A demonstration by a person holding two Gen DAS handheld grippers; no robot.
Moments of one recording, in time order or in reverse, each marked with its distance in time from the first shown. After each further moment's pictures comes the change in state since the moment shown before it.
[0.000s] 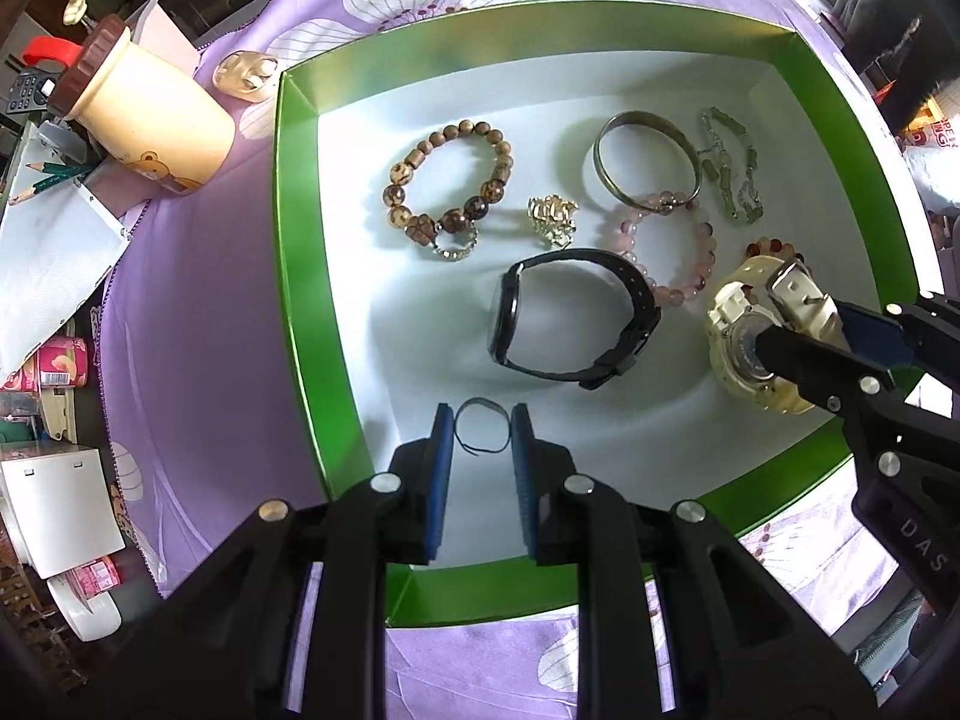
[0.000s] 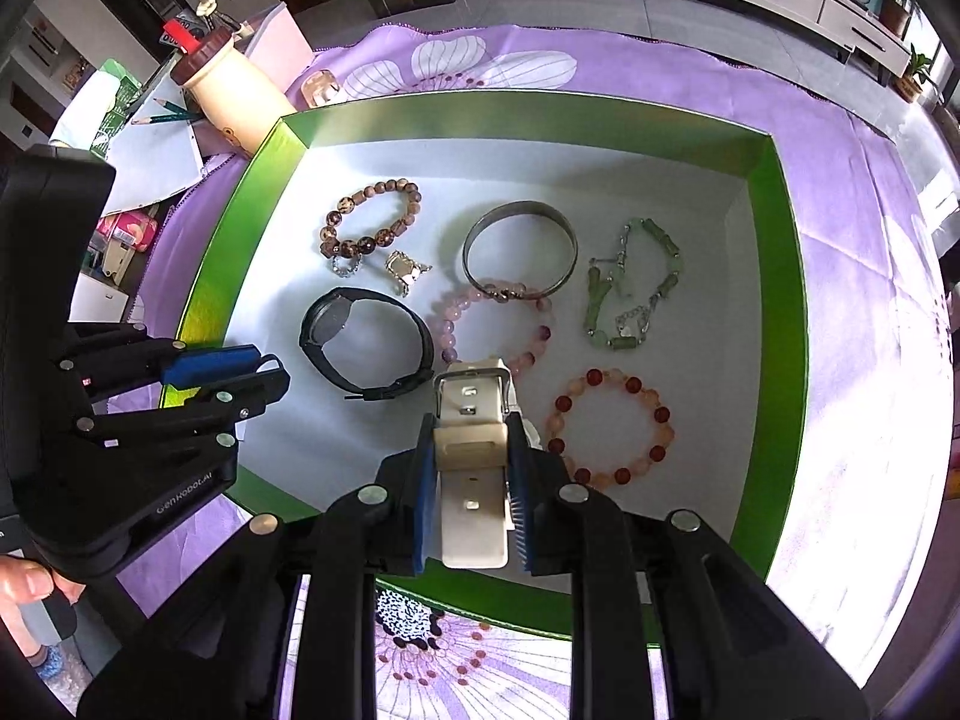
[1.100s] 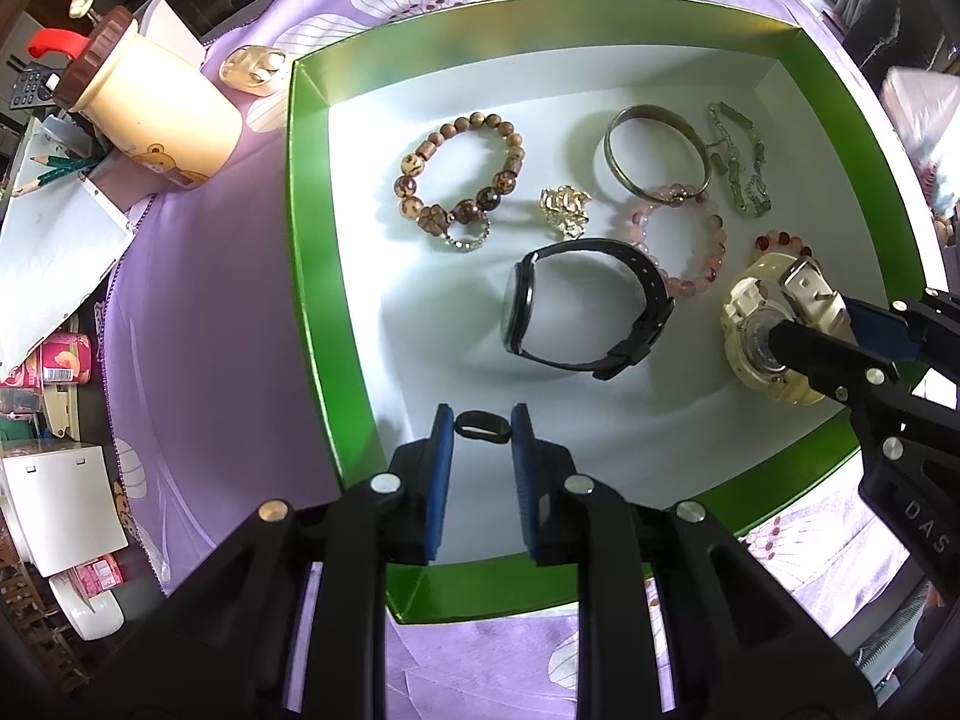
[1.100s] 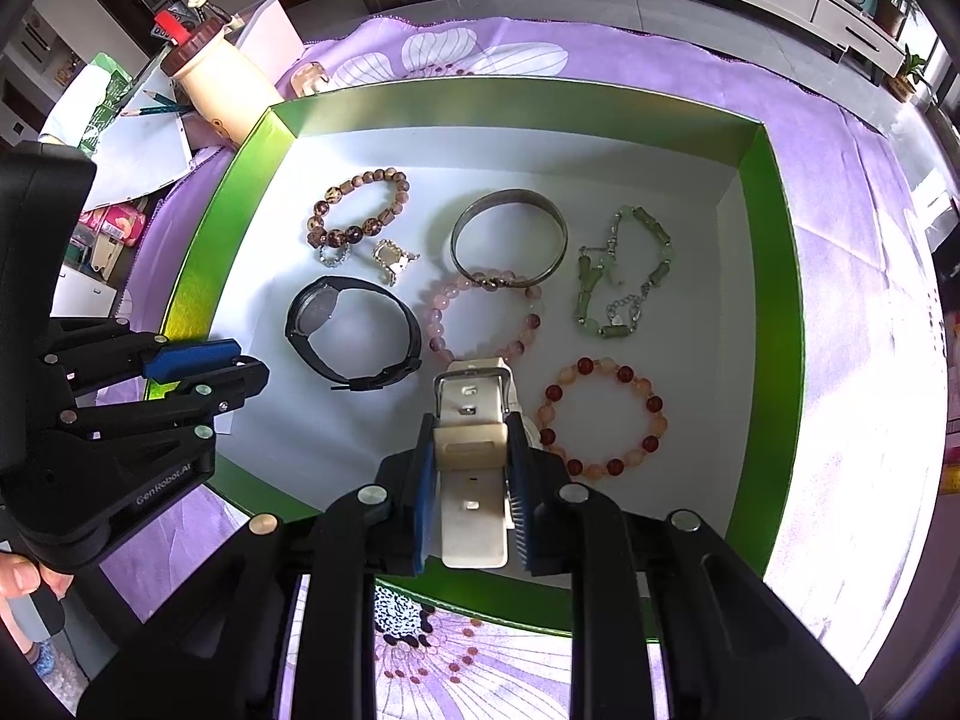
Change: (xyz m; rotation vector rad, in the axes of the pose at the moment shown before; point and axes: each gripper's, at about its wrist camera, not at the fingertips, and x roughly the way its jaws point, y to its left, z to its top) left arm 0.001 0.007 0.000 -0.003 -0.004 0.003; right arm 0.003 0.000 -0.002 0.005 0.009 -0.030
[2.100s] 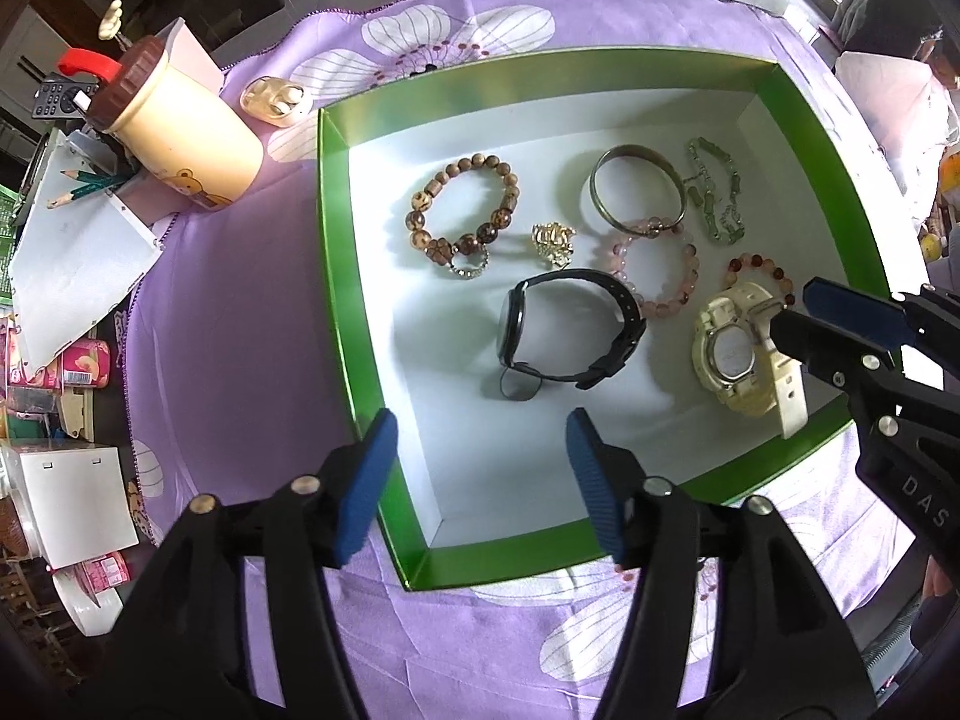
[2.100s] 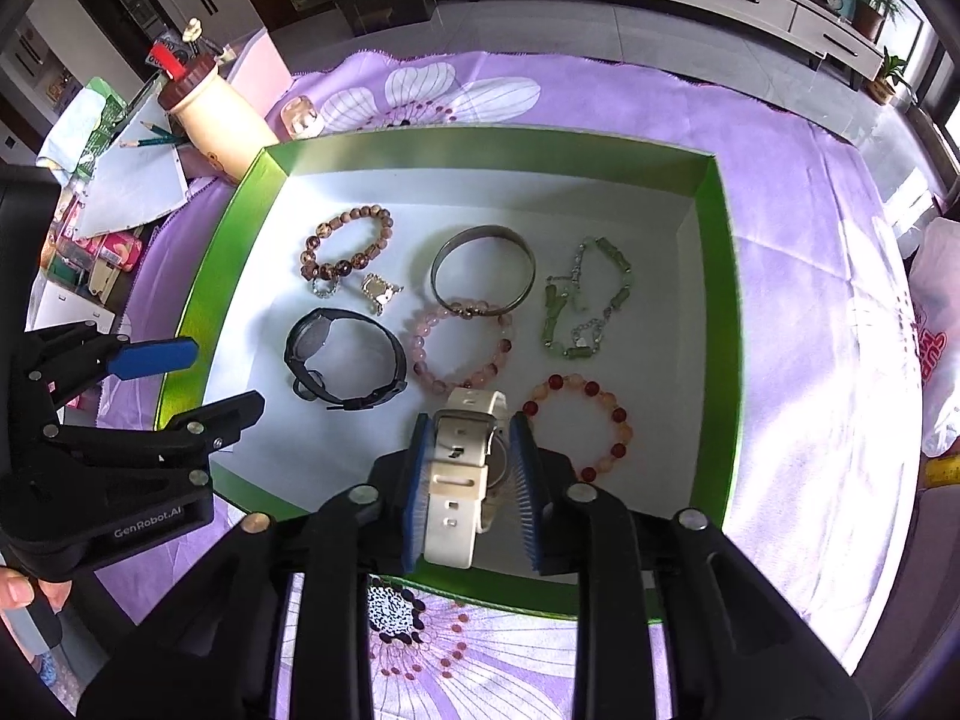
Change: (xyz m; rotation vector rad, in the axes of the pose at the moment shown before) left arm -0.035 -0.002 -0.010 -0.008 -0.056 -0.003; right arm -0.027 -0.005 0.001 0.022 -0.055 -0.036
